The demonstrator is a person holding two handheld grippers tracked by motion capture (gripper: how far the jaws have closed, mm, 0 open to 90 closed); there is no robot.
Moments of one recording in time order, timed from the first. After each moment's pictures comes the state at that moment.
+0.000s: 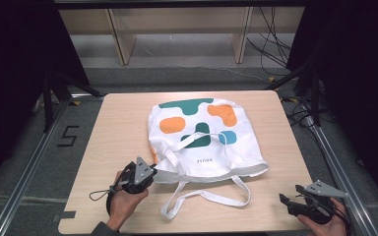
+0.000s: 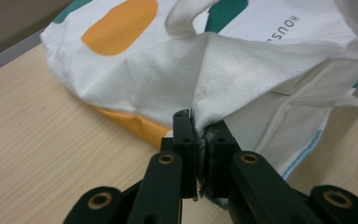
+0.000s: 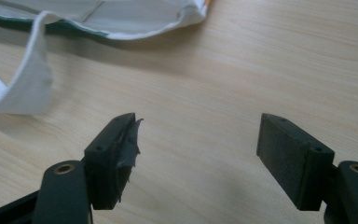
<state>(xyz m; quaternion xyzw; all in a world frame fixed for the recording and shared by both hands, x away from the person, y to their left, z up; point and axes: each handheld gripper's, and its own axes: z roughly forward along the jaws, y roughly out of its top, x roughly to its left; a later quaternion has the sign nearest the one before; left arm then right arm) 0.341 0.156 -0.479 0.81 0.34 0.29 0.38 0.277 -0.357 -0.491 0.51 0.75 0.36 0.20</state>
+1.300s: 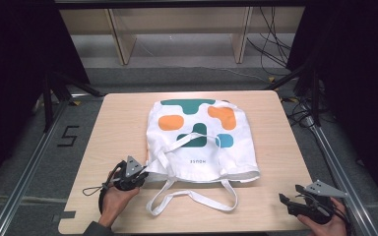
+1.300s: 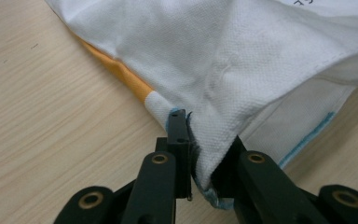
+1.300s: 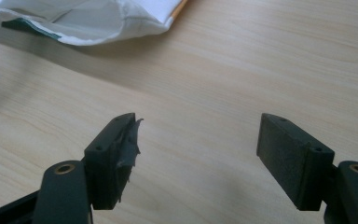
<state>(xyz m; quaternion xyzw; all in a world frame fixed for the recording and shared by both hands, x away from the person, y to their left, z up) 0.361 0.186 -0.496 0.84 0.35 0.25 0.34 0.279 -0.359 -0.491 0.49 0.76 0.36 0.21</state>
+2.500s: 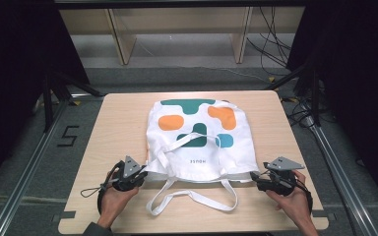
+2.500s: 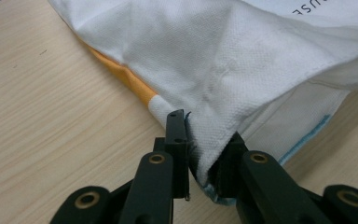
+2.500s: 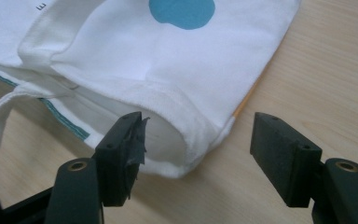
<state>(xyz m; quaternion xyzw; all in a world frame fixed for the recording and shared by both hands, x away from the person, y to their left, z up) 0.358 0.186 -0.496 0.82 0.35 0.27 0.36 0.351 -0.287 -0.486 0.42 0.80 0.36 0.24</state>
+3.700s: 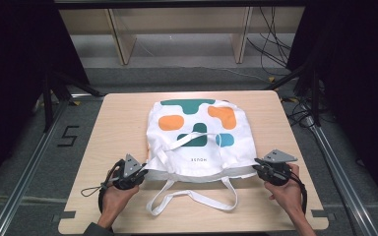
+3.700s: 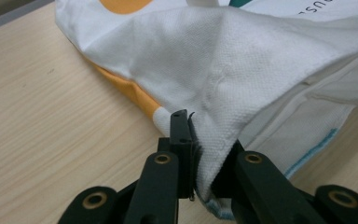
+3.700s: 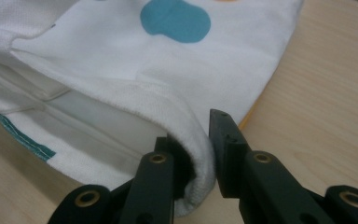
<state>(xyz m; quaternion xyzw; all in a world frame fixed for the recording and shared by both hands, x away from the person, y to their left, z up) 0.358 0.183 -0.488 0.81 0.34 0.28 0.38 0.370 -0.278 -0.478 0.40 0.80 0.36 0.26</state>
